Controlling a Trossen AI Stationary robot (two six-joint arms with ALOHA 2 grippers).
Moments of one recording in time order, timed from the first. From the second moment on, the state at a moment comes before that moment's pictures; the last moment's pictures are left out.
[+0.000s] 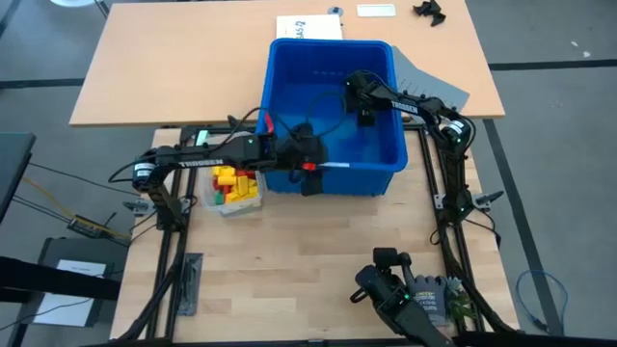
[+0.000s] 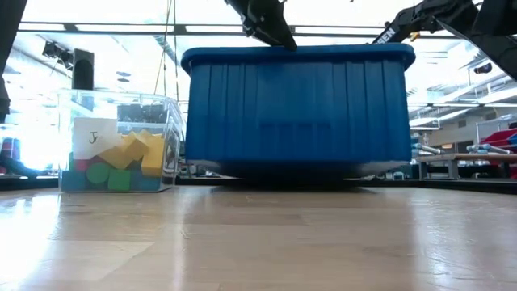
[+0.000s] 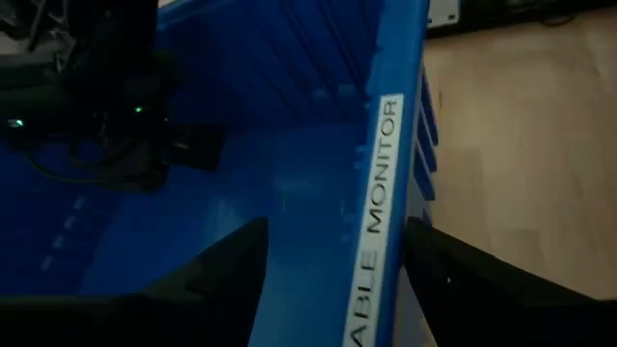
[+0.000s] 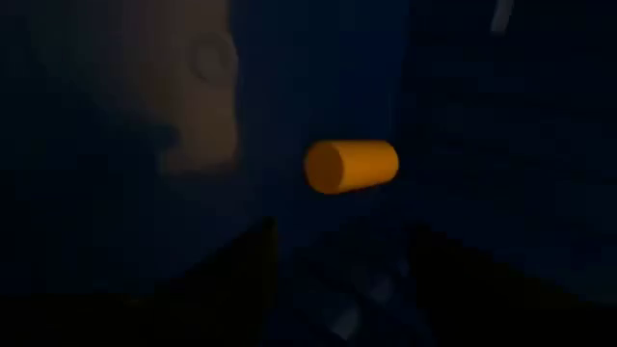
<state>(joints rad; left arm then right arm) 0.14 1.73 1.69 -0.59 -0.28 0.26 -0.87 2.08 1.57 -0.45 0.52 -1.02</state>
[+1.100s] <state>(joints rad) 0.26 1.74 1.50 -0.54 0.03 0.08 -0.88 2.00 1.57 -0.39 0.29 -0.44</state>
